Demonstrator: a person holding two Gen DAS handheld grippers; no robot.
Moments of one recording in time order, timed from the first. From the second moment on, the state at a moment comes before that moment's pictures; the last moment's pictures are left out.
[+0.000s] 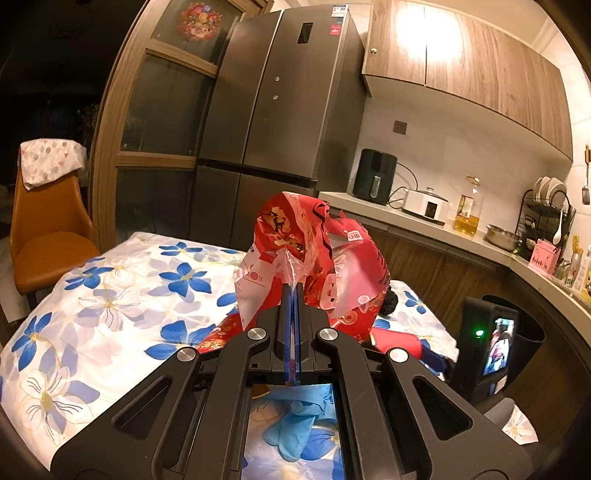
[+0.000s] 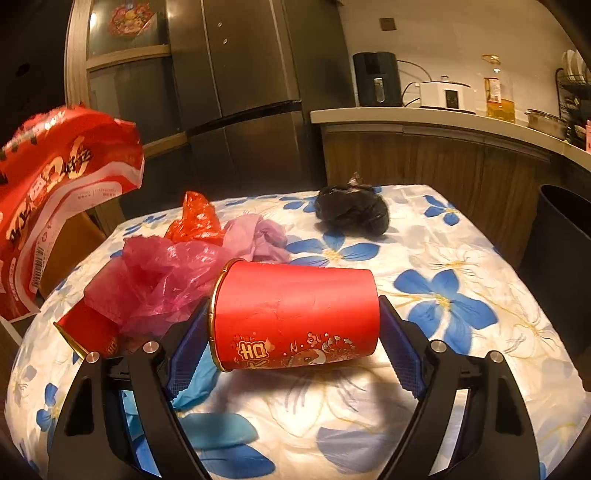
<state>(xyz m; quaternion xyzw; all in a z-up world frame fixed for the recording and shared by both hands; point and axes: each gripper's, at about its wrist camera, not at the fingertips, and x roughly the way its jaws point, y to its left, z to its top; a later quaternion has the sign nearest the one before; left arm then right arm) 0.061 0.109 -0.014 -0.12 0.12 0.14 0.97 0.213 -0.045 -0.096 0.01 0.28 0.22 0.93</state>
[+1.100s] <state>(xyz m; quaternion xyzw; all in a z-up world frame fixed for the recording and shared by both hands) 0.127 -0.014 -0.006 -0.08 0.14 0.02 0.99 0.185 -0.200 -0.038 0.07 0.20 0.12 0.97</state>
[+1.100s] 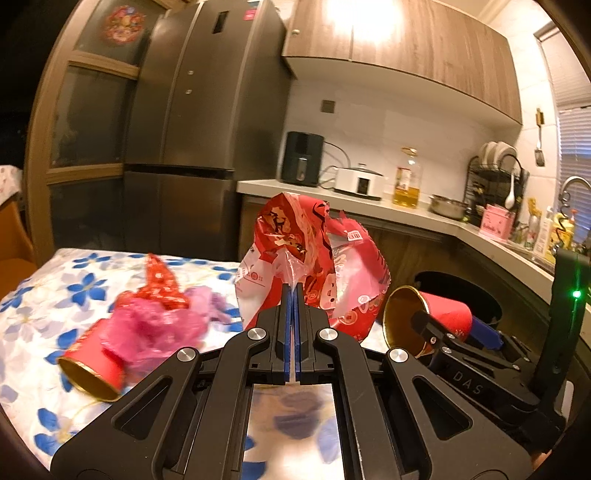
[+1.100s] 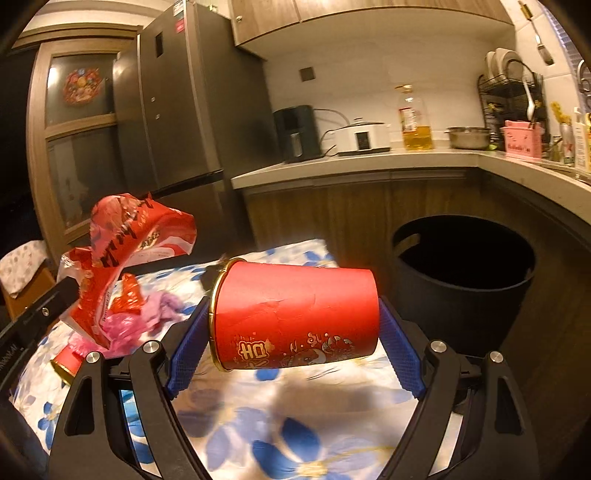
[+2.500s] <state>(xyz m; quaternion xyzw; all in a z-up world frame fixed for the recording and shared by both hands) 0.265 -0.202 0.005 -0.03 0.15 -0.16 0.98 0.228 -0.363 0.005 0.08 0.13 -0.06 0.99</state>
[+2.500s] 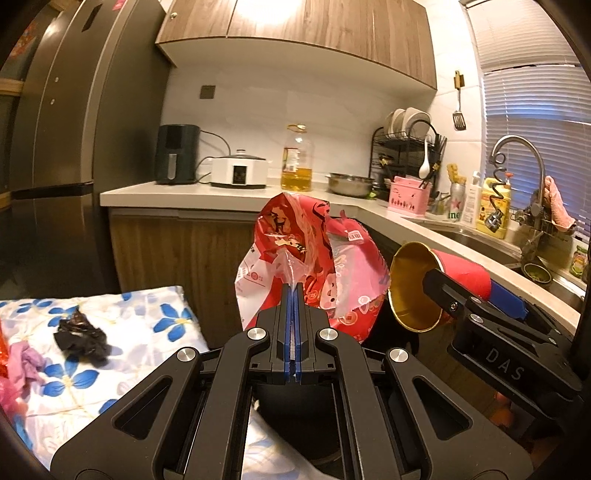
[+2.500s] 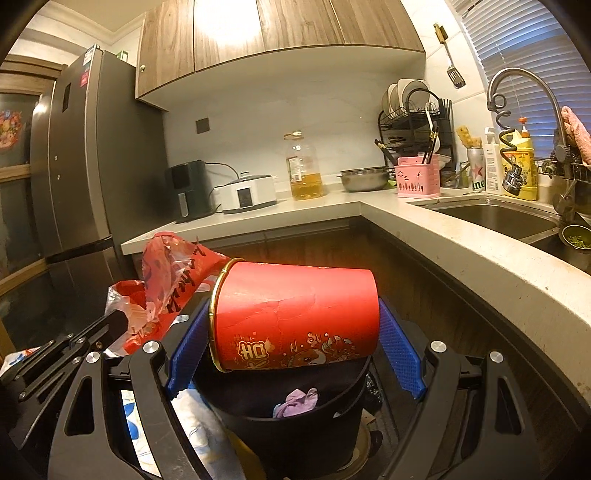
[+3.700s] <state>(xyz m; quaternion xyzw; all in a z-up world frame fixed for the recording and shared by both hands) 0.308 -0.199 -0.024 -0.06 0.17 -0.17 0.97 0.276 -0.374 -0.014 0.09 0.16 -0.06 0.98</state>
